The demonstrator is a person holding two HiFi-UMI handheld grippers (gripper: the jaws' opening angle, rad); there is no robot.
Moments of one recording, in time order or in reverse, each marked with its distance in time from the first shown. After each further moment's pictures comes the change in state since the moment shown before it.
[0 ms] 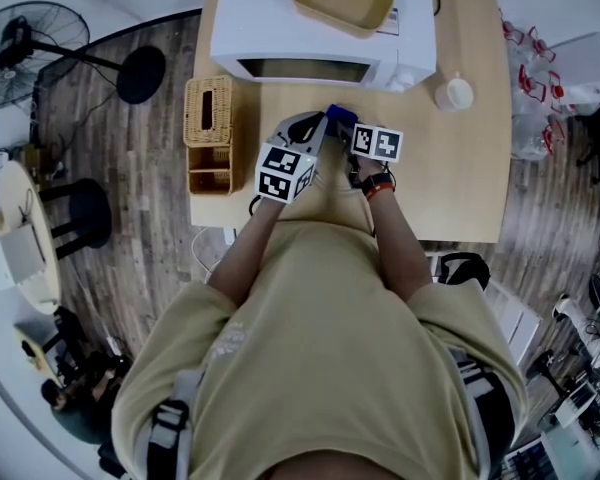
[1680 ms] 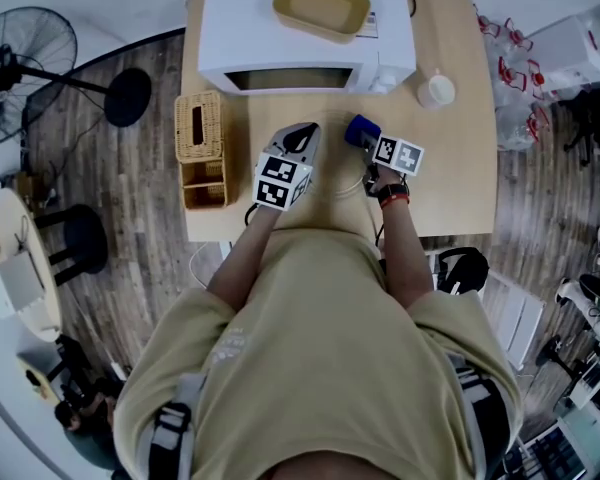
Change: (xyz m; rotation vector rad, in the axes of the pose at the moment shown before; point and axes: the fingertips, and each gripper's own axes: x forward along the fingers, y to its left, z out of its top) left arm 0.001 -0.013 -0.012 0.059 0.029 -0.051; right arm -0.067 -0.079 0.004 0.124 -0.112 -0.180
